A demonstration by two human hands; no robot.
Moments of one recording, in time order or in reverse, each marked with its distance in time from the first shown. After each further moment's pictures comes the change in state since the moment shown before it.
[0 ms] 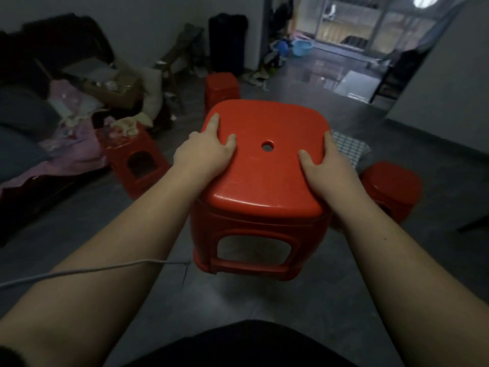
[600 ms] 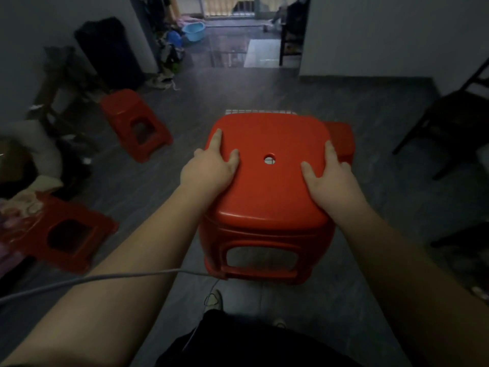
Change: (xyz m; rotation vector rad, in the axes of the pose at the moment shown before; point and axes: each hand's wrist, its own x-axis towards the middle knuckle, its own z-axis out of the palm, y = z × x) left_hand 0.090 0.180 0.129 0.043 -0.232 0.376; right_hand 0.050 0.135 -0.050 -0.035 0.196 0.456
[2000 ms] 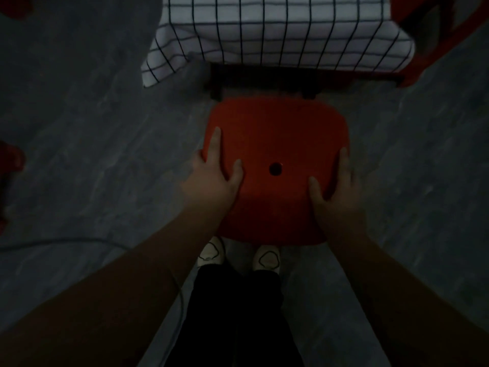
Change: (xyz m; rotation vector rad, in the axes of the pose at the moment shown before) left_hand 0.159 -0.266 0.527 -0.118 -0.237 -0.080; right_hand 0.097 0.261 0.539 0.022 -0.057 0.201
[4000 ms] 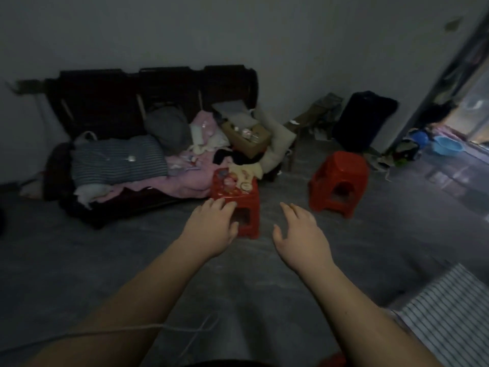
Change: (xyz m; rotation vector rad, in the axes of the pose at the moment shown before) left_hand -0.426 -0.283 -0.679 0.231 0.529 -0.401; right_hand -0.493 -0.700 -0.097 -0.375 -0.396 -1.430
